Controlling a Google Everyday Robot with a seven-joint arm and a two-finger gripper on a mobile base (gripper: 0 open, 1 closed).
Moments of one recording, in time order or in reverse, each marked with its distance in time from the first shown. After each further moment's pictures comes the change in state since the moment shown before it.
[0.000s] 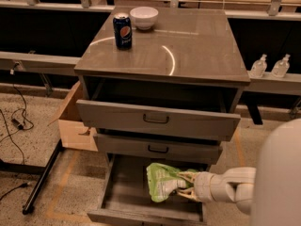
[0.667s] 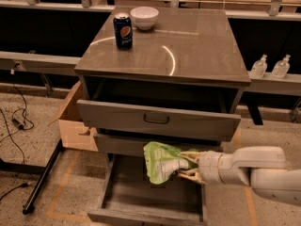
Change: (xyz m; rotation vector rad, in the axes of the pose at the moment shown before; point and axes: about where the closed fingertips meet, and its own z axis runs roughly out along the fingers) arm -0.084 -0.058 -0.081 0.061 -0.038 -0.043
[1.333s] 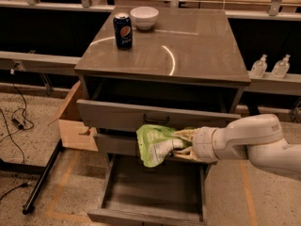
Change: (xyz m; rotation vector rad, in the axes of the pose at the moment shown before) arm -0.056 -0.059 -0.018 -0.004 0.042 -0.134
